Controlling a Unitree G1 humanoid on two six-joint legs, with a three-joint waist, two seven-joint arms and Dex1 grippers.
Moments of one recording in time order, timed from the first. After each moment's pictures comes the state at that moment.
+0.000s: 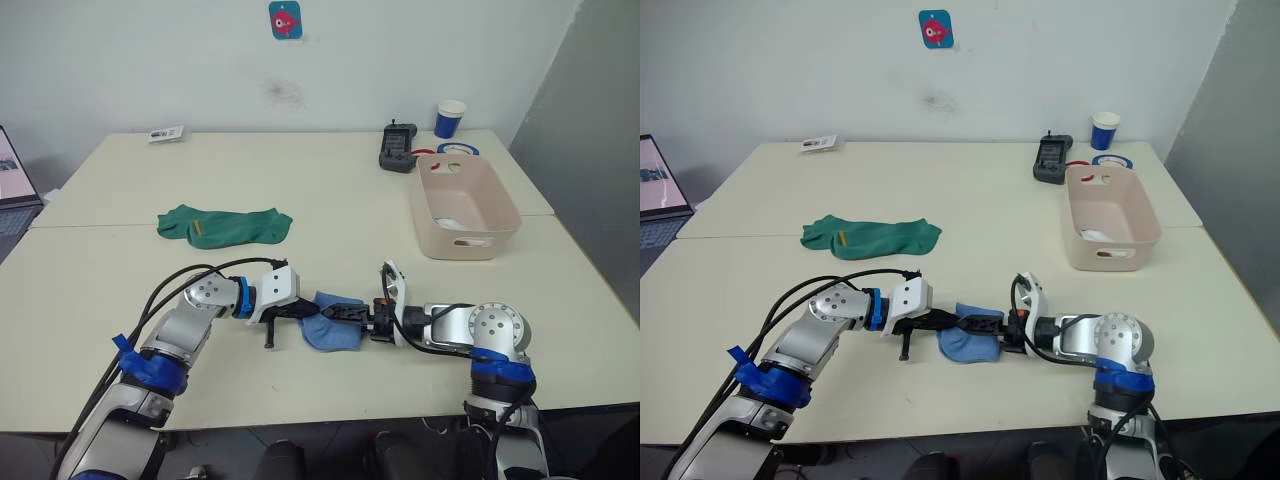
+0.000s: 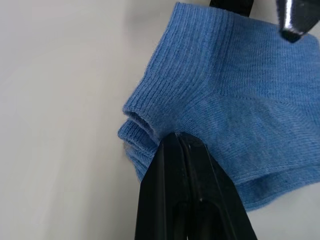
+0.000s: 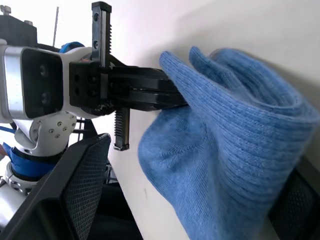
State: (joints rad) left arm -0.49 0.60 -0.27 0.32 -0.08 -0.02 -1.21; right arm -0.52 0.05 -0.31 -0.03 0.75 1.61 0.30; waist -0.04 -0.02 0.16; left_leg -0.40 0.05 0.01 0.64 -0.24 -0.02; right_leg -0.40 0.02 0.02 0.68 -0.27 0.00
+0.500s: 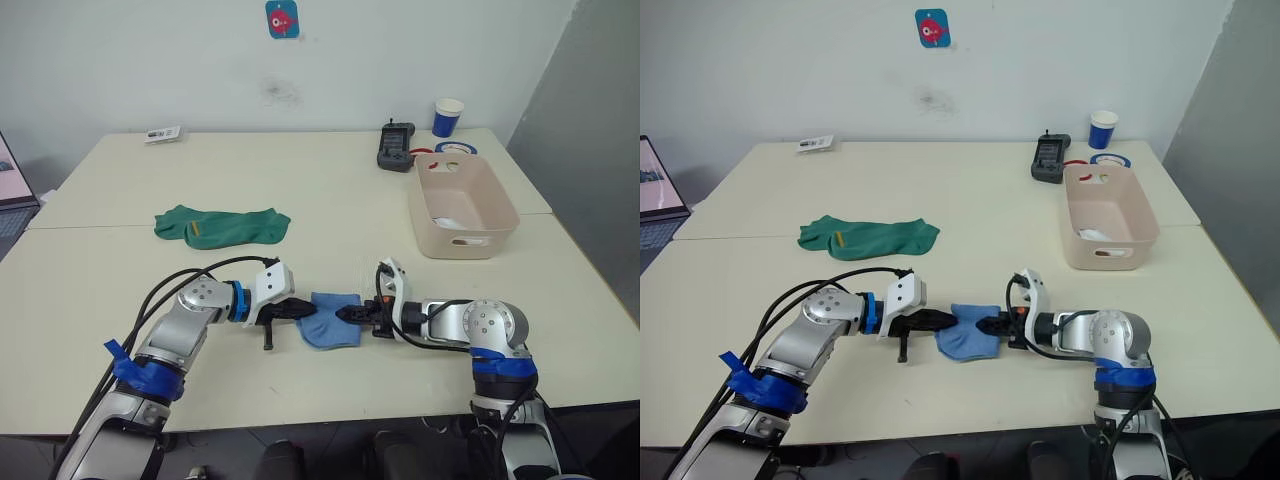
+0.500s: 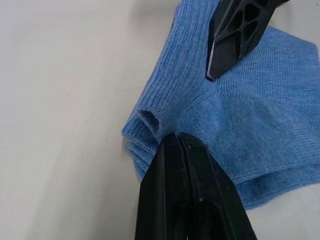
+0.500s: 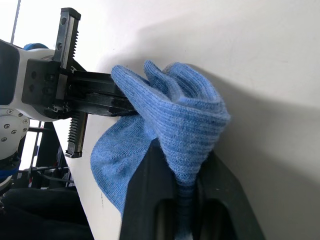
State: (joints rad) left arm -0.47 0.60 -0.23 0.26 -0.14 0.11 -1.20; right arm -0.51 -0.05 -0.16 -0.03 0.68 1.47 0.35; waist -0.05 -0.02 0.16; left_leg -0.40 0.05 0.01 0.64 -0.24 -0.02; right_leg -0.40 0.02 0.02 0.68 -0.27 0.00
